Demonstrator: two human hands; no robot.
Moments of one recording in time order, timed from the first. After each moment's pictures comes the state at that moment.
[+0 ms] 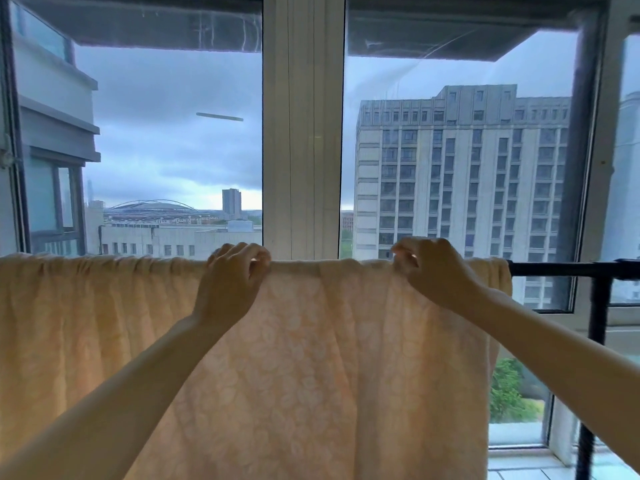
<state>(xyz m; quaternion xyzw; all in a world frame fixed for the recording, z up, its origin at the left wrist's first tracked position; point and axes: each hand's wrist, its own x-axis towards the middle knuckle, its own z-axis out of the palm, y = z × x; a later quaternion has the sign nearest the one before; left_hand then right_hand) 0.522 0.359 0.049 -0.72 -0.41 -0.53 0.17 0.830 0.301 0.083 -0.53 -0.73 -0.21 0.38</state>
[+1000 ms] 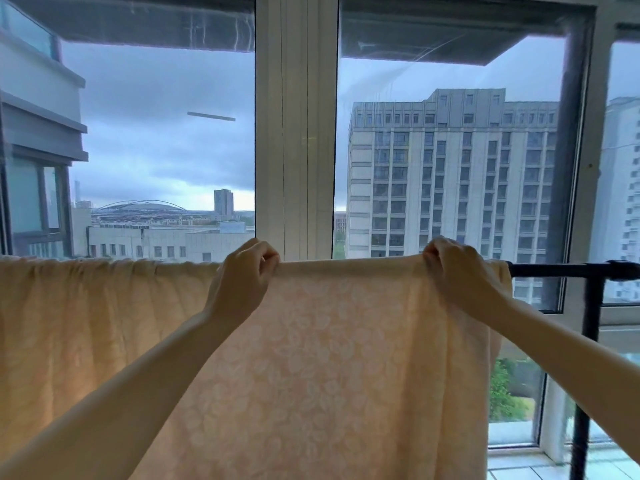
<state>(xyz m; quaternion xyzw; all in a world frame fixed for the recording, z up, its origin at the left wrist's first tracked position) 0.545 0.368 0.057 -0.74 -0.38 -0.54 0.13 0.873 0.302 0.075 -0.61 -0.66 -0.23 0.38</state>
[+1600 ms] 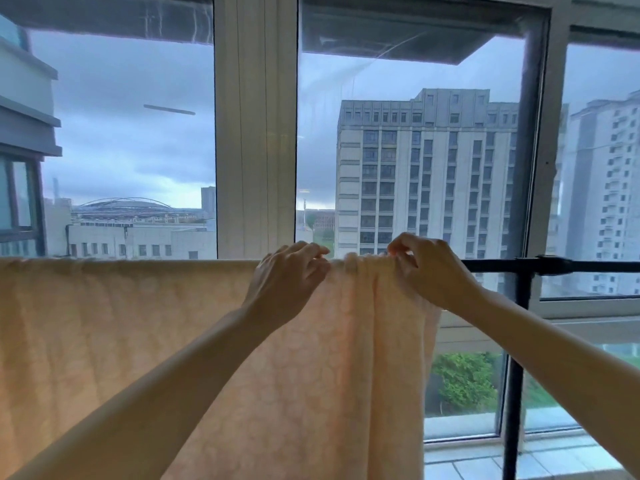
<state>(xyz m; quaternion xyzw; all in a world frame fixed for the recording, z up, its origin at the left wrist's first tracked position) 0.682 0.327 0.058 -0.80 -0.33 -0.49 0.13 0.923 0.279 0.079 -0.55 -0.71 -0.19 0.40</state>
